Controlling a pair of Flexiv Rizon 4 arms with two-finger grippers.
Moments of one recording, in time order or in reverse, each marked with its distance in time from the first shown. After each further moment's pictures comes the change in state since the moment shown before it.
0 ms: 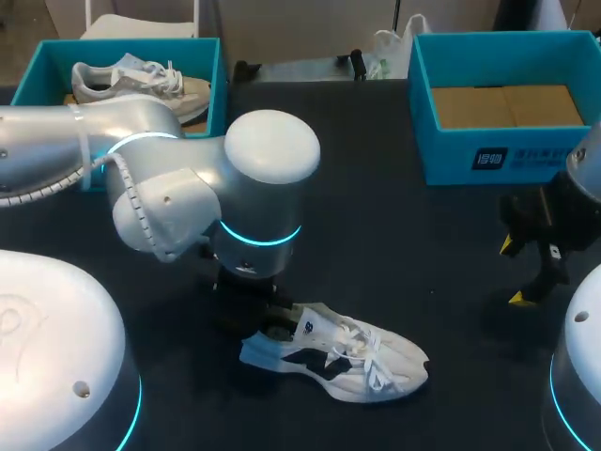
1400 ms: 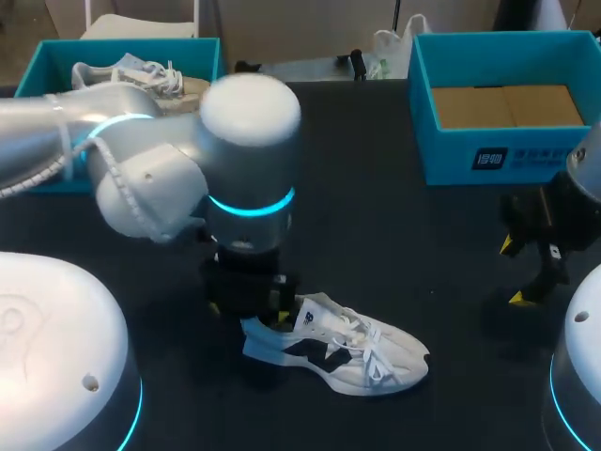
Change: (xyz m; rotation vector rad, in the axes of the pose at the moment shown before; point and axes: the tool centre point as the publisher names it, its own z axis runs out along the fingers) left arm -0.011 0.006 -0.044 0.019 -0.142 -0.081; right arm 0.000 0.000 0.000 0.000 0.000 0.000
